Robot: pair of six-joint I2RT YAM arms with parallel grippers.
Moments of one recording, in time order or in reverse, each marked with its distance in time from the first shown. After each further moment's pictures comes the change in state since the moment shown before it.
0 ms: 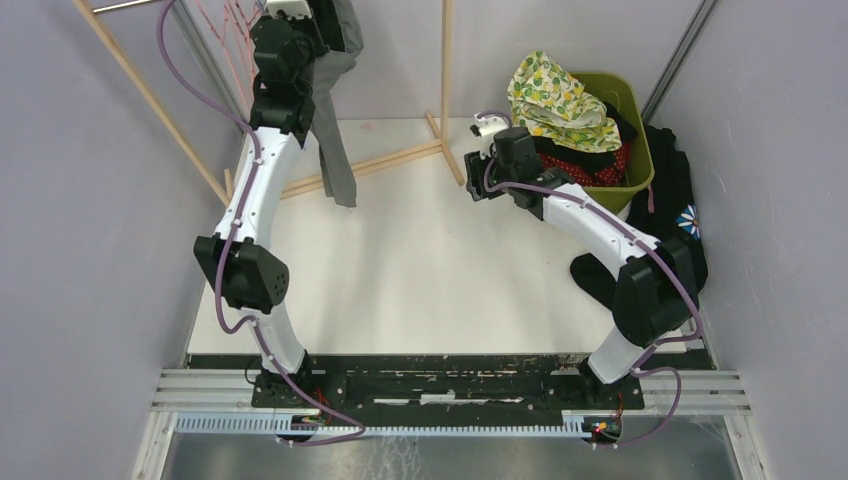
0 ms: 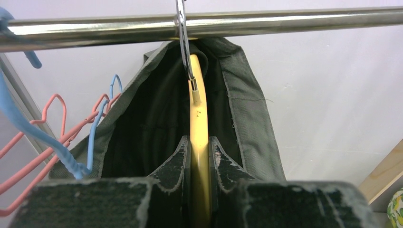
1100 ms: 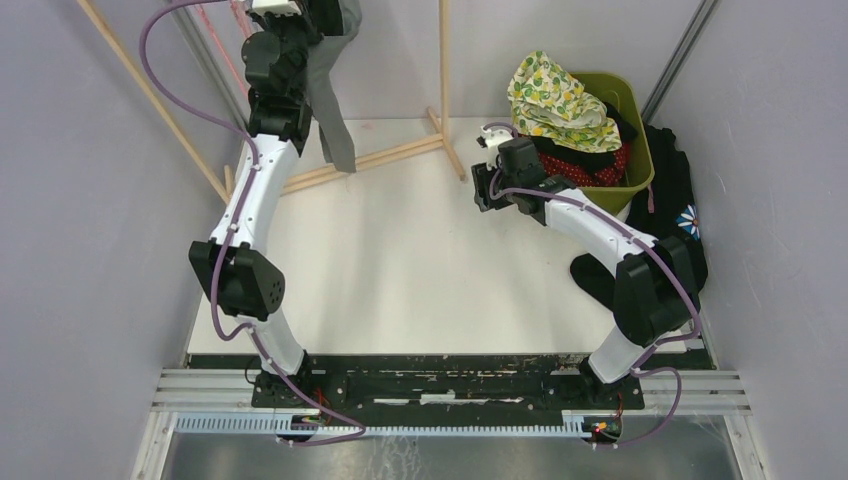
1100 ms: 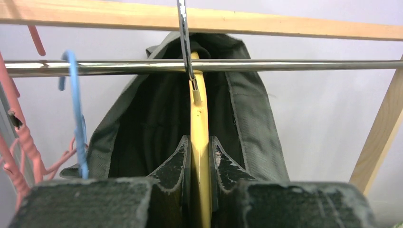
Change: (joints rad) left arm 0.000 -0.057 -0.110 0.264 0.050 -0.012; right arm -0.035 0.000 -0.083 0.000 0.001 0.013
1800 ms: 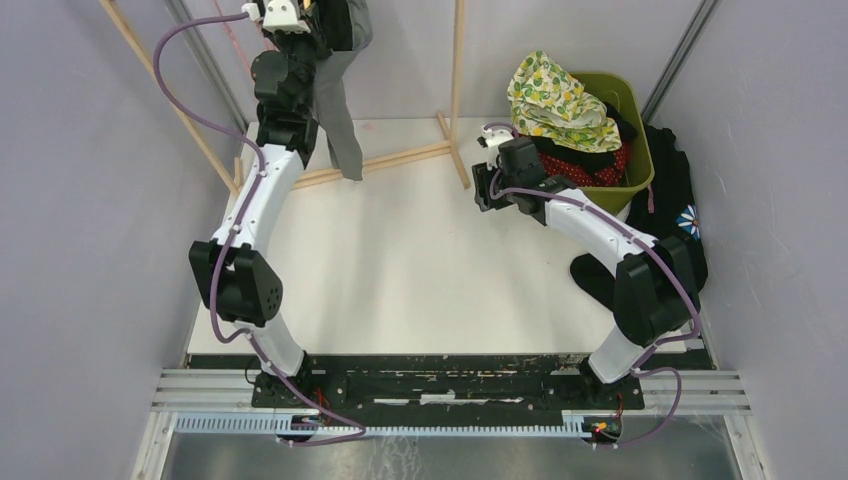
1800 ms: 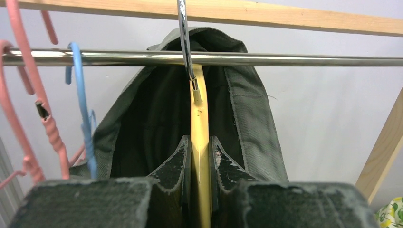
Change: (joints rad) left arm -0.008 -0.027 -0.143 0.158 0.047 -0.009; right arm -0.003 0.000 -0.004 0.000 -0.001 0.003
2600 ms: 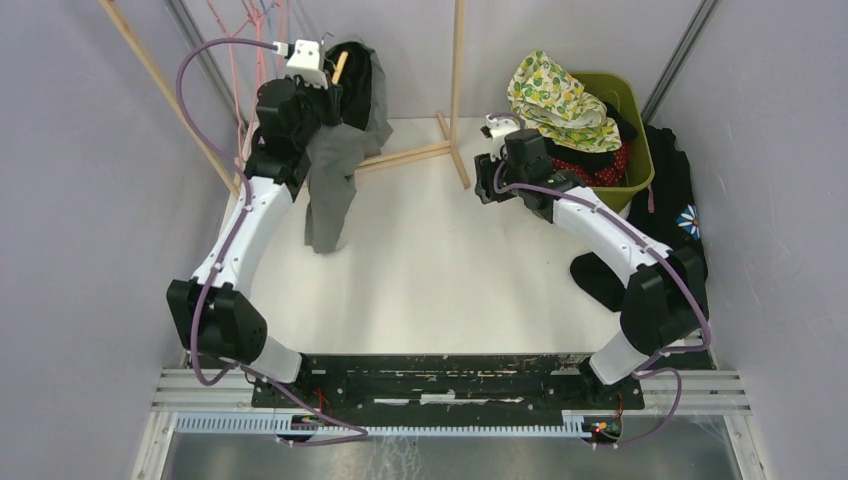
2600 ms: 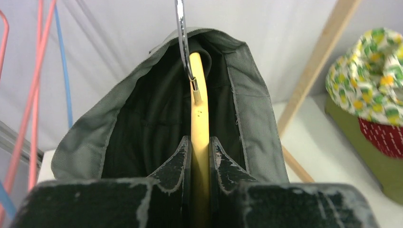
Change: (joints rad) left arm -0.006 -0.223 -0.277 -0.415 0.165 0.007; right arm -0.001 -0.057 0.025 -0.032 -0.021 0.004
